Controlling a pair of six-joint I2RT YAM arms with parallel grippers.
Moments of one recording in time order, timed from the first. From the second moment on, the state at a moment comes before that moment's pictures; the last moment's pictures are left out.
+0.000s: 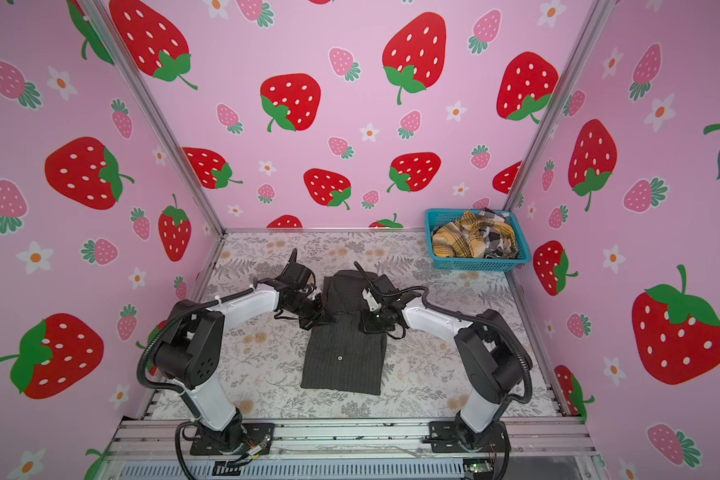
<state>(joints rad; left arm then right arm) -0.39 1.82 1.12 -0.54 0.63 -0.84 0.76 1.71 1.04 -0.42 -0.31 0.50</state>
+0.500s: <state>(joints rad) -0.36 2.02 1.31 -0.50 0.64 -0.83 0.65 1.90 1.22 -0.45 -0.28 0.45</state>
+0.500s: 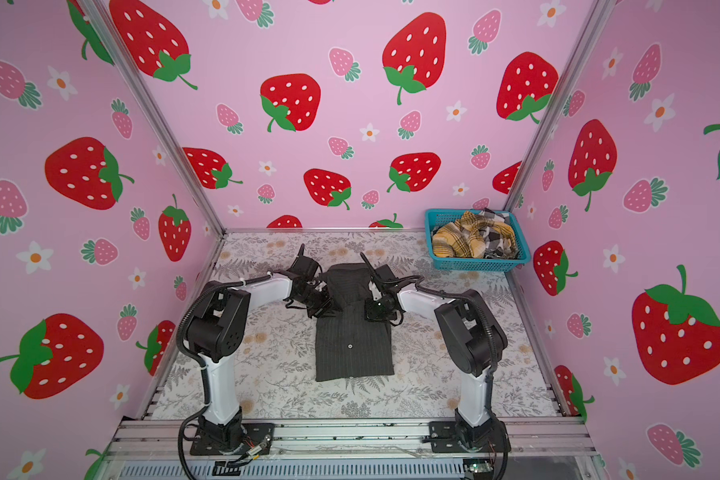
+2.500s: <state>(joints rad) -0.44 1.55 0.61 -0.39 0.79 -0.95 0.64 1.35 0.56 -0.40 -0.41 0.60</state>
